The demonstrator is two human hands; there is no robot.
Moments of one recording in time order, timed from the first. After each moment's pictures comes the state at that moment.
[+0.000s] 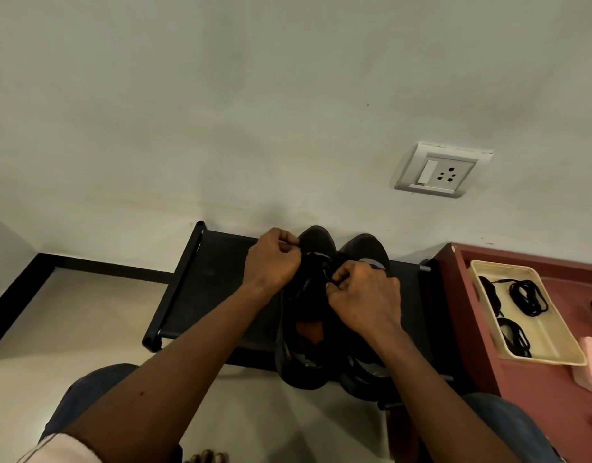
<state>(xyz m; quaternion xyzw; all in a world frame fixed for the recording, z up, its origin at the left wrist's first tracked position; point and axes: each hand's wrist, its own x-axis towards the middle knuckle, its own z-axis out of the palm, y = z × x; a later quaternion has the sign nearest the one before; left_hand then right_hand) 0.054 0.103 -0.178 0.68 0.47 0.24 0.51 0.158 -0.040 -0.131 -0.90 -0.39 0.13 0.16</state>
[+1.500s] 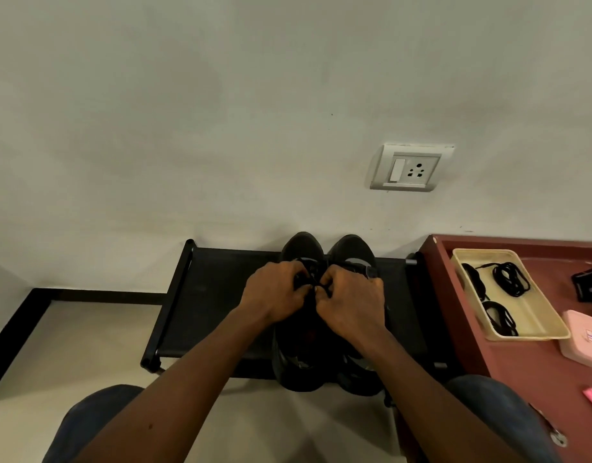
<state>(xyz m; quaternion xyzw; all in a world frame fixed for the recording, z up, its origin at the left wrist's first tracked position) 0.055 0.082 -0.175 0.92 0.31 0.06 0.22 0.153 -0.046 -0.145 -0.89 -0.40 0.10 0.19</state>
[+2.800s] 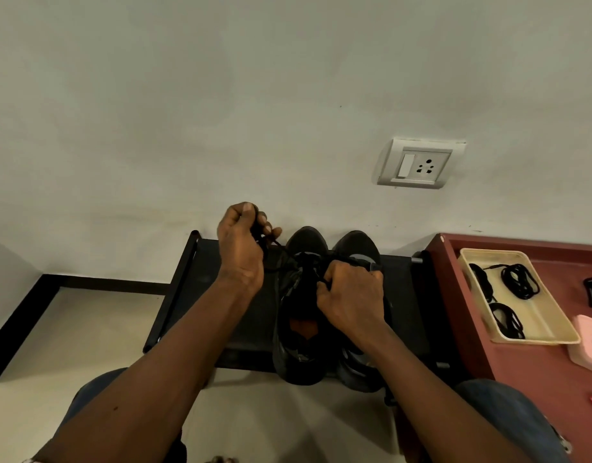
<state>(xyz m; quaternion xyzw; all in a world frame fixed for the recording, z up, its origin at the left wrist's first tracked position) 0.050 0.094 -0.119 0.36 0.32 0.49 0.73 0.153 -0.042 -0.148 -0.89 -0.42 0.08 0.17</state>
